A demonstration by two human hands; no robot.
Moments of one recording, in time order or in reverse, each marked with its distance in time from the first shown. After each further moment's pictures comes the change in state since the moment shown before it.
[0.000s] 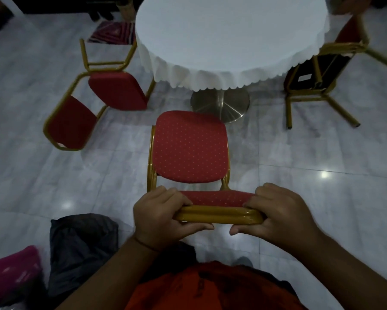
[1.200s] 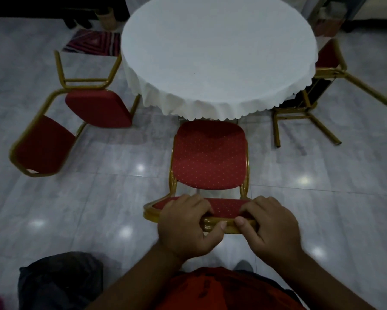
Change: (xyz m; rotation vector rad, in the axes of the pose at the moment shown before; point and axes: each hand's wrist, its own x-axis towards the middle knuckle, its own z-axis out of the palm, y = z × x) left_hand 0.111 -0.065 0.060 -0.174 -0.307 -0.151; right_hand 0.098 0.040 0.056 -0.081 -0.041 0.387
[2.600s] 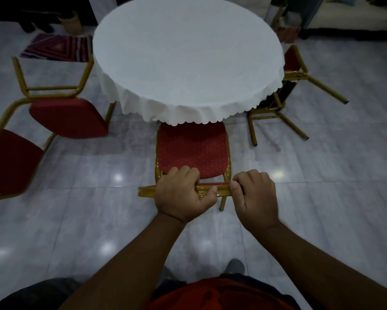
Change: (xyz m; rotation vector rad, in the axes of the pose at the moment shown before) left_hand 0.064 -0.039 0.013 0.153 0.211 0.010; right_hand 0.051 -0.009 0.022 -0.113 0.214 0.174
